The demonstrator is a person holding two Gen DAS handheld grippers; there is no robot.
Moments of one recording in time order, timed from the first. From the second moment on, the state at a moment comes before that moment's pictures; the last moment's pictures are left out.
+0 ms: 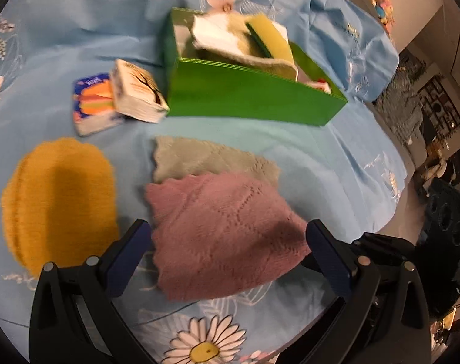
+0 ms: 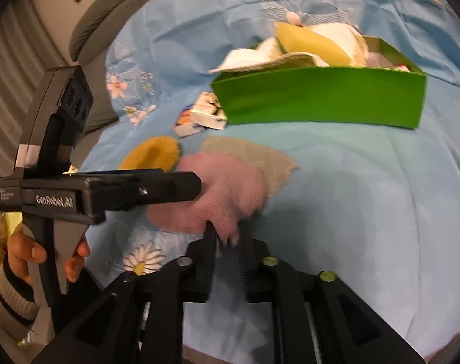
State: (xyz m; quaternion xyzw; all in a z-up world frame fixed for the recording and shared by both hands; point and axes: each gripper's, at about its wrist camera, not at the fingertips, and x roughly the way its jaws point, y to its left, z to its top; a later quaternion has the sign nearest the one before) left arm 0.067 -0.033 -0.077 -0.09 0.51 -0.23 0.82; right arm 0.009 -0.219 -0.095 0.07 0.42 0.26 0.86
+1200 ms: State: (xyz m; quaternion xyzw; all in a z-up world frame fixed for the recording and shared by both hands) left arm 0.046 -0.055 -0.036 -0.02 0.46 -0.23 0.86; right arm 0.006 -0.193 -0.062 0.03 0.35 0.30 0.89
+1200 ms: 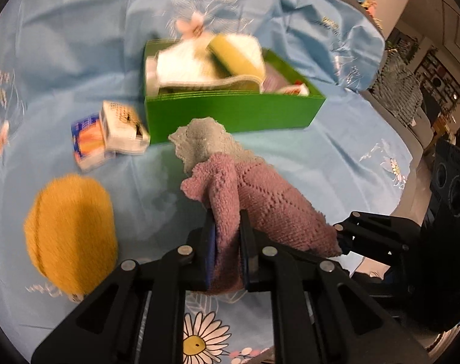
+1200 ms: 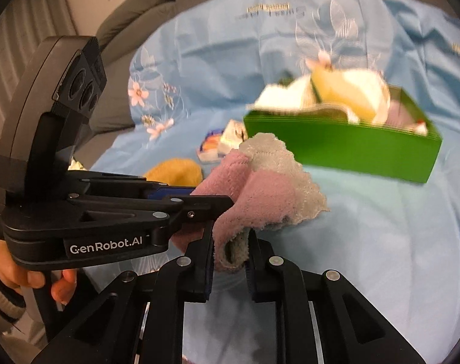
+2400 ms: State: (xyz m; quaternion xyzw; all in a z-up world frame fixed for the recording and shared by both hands) left arm 0.190 -0.179 0.047 0.08 0.37 -0.22 0.90; right arm 0.139 -0.275 0.009 0.03 0.24 0.19 0.95
